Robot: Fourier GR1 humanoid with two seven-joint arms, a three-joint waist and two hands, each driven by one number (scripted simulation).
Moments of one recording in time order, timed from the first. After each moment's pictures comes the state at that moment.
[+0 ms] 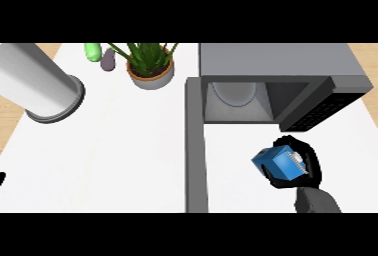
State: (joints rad) left arm 0.49 0.02 0.33 -2.17 0.32 -0.43 -0.12; right arm -0.21 -0.09 -0.17 -0.83 -0.12 0.29 -0.81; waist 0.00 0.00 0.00
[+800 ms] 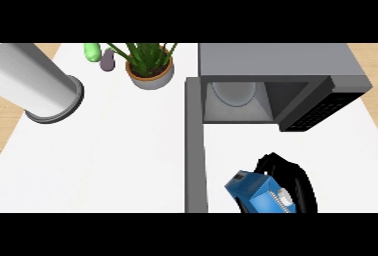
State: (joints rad) left arm 0.50 0.02 0.37 -2.16 0.36 -0.48 -0.13; right arm 0.19 0.00 0.23 -1.67 -0.15 0.00 -0.36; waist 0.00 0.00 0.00
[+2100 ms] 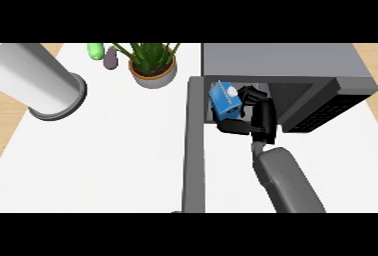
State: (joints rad) left arm 0.46 0.06 0.52 -2.03 0.41 -0.58 -0.13; right arm -0.45 -0.01 0.15 -1.10 -0.12 -0.47 -0.30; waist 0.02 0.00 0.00
